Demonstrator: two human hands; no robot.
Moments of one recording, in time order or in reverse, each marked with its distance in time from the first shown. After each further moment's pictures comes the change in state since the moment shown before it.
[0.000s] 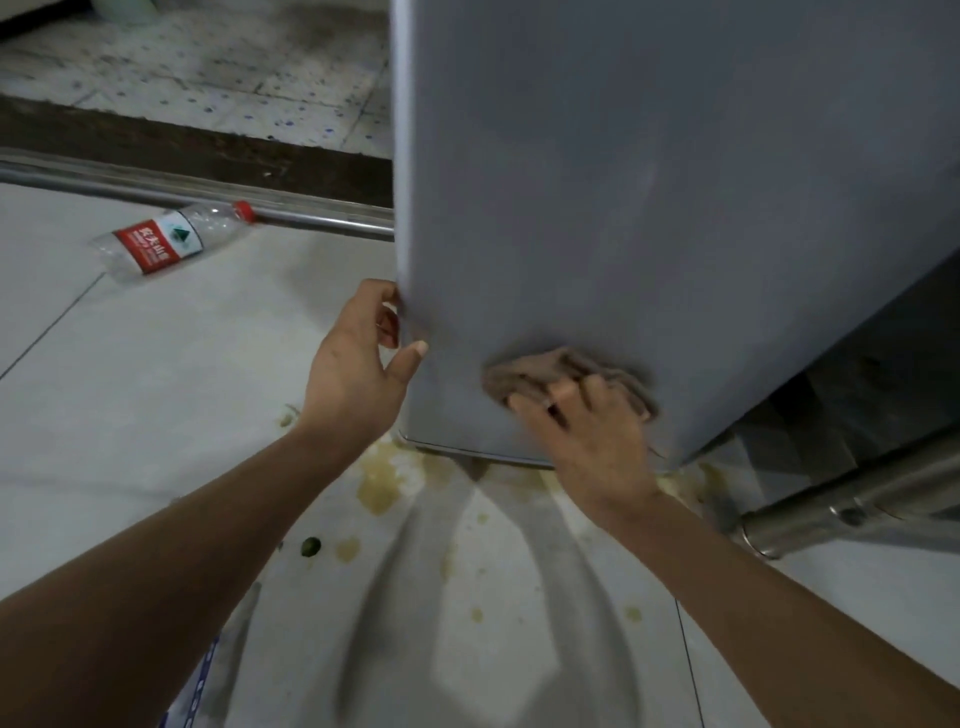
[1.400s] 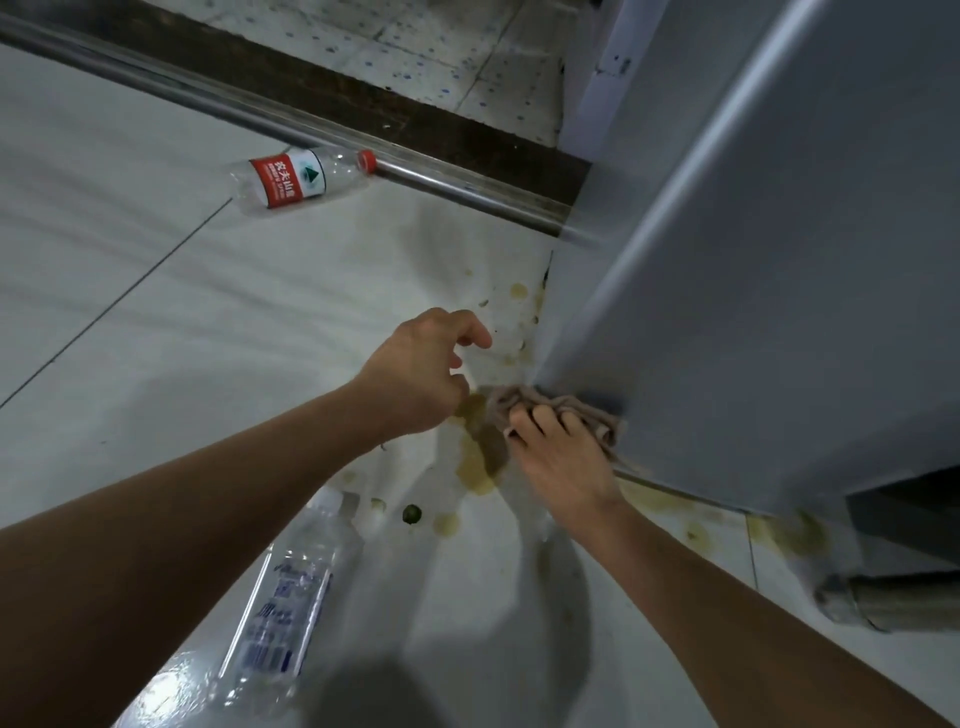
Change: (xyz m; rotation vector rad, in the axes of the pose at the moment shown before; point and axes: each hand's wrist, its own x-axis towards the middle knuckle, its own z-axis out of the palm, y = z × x) left_hand -0.001 -0.076 -0.060 0.094 -0.350 -0.070; right_hand 0.031 -0.115 0.051 -0.021 -0.545 -0.370
